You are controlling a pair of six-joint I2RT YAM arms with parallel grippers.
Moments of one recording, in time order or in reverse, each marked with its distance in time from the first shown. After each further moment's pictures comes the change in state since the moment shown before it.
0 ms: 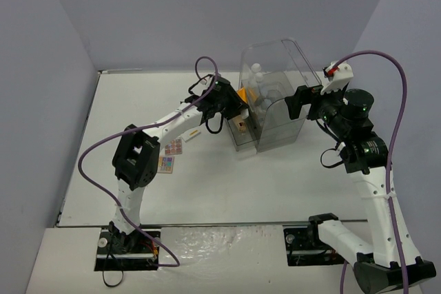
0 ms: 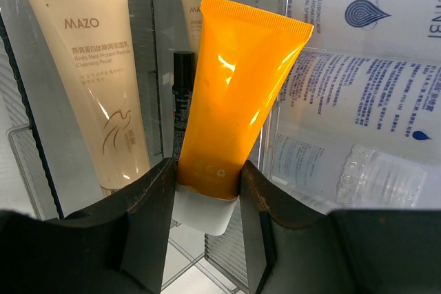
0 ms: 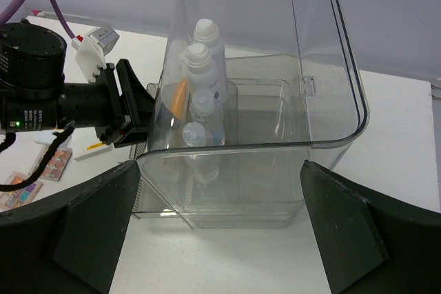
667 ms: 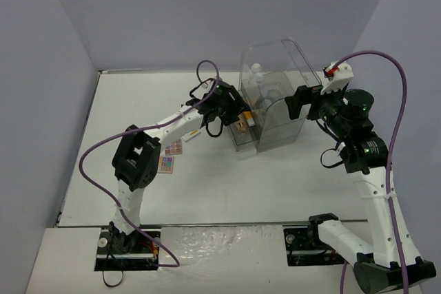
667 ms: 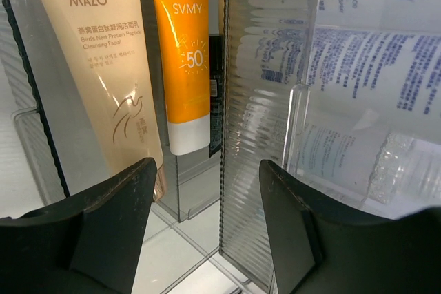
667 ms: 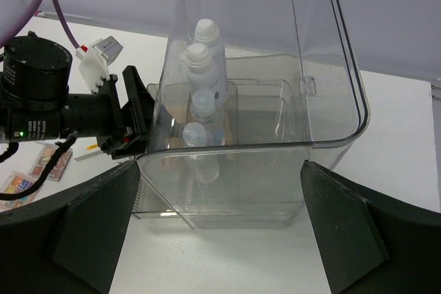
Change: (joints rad) left arm -0.012 -0.007 -0.048 0.016 0.005 0.001; right arm 0.000 -0.001 0.000 0.000 0.000 0.000
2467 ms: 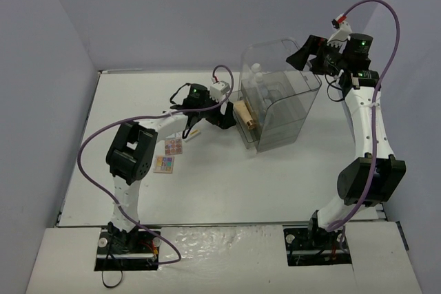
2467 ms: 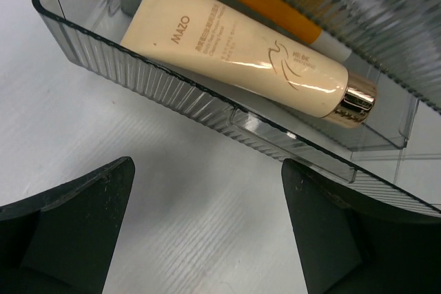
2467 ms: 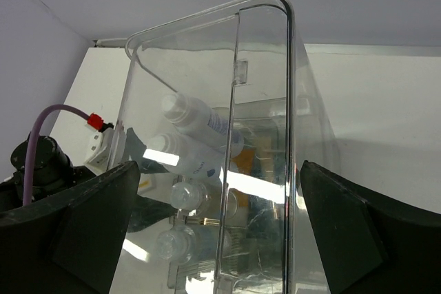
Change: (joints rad) left arm 0.164 0.017 -0.222 0.308 0.405 1.088; right arm -0.258 0.686 0.498 0.017 -0.433 0.227
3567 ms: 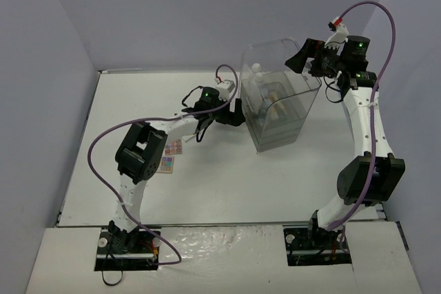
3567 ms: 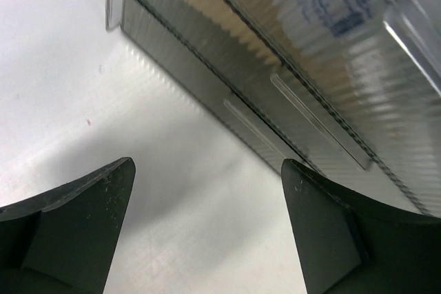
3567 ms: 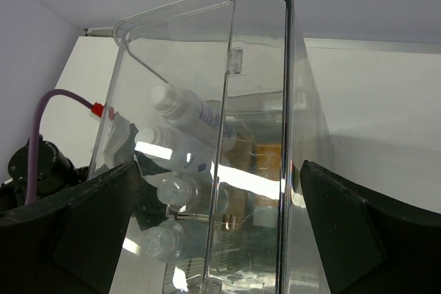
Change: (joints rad) left arm -0.080 0.076 0.064 0.079 -0.192 -0.235; right arm 0.004 0.003 -0.030 0.010 0.000 -0.043
